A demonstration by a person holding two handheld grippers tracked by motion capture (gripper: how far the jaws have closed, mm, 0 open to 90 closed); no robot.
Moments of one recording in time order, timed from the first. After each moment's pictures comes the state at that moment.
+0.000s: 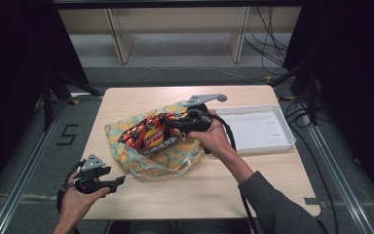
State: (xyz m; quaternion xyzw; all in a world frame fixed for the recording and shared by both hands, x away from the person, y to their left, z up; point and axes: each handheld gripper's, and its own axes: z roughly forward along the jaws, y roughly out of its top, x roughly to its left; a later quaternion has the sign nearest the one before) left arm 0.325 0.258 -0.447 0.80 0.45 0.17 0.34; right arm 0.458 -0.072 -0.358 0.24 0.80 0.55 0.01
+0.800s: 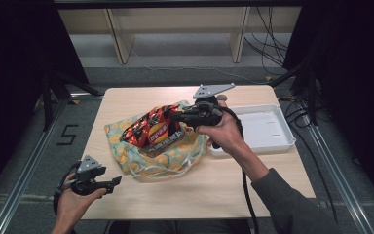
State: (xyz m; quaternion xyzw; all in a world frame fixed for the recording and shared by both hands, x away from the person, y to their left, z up) left arm 0.323 0.266 -0.449 0.79 0.47 0.18 0.34; right arm 0.442 -0.092 -0.312 0.21 0.80 0.56 0.03
